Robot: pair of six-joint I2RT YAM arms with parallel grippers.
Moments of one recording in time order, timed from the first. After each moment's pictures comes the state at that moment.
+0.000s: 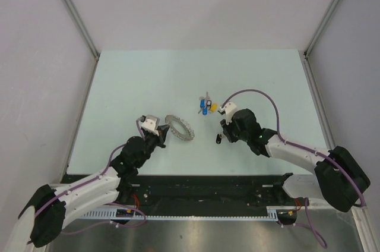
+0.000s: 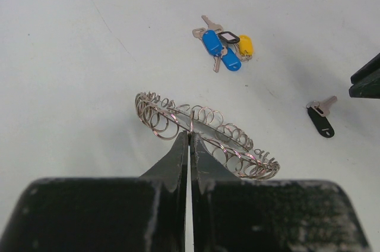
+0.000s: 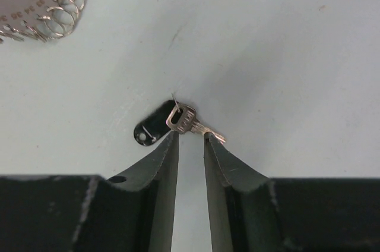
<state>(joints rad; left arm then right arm) -0.74 0.76 0.11 0.54 -0.26 -0.16 0.69 1.24 0.57 -0.01 0.04 -0.01</state>
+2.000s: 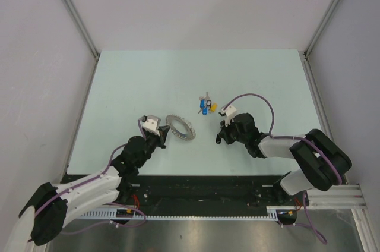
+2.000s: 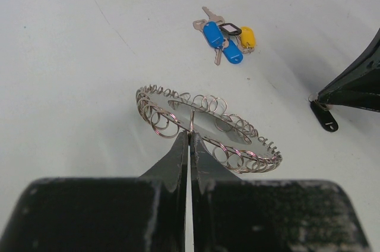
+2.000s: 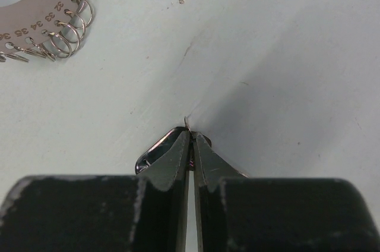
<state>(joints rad) -0.74 0.79 0.11 0.54 -0.25 -0.16 0.64 1.46 0.43 0.44 -0.10 0.08</state>
